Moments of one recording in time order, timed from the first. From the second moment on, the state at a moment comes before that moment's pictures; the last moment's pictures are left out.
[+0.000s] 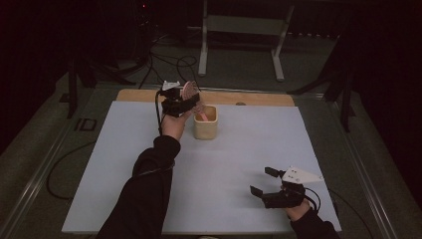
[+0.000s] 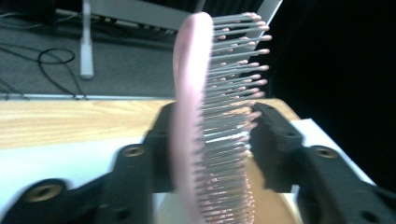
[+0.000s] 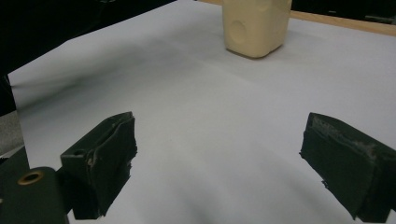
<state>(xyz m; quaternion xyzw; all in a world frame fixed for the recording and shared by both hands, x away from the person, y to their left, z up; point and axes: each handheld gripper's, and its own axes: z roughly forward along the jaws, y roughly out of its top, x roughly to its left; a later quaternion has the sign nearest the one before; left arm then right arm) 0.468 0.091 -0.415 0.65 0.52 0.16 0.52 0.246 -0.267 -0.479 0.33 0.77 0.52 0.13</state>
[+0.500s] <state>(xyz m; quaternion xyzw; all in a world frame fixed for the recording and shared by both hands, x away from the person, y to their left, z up) 0.464 0.086 -0.404 0.70 0.50 0.16 0.49 0.246 -0.267 -0.478 0.33 0.77 0.52 0.14</state>
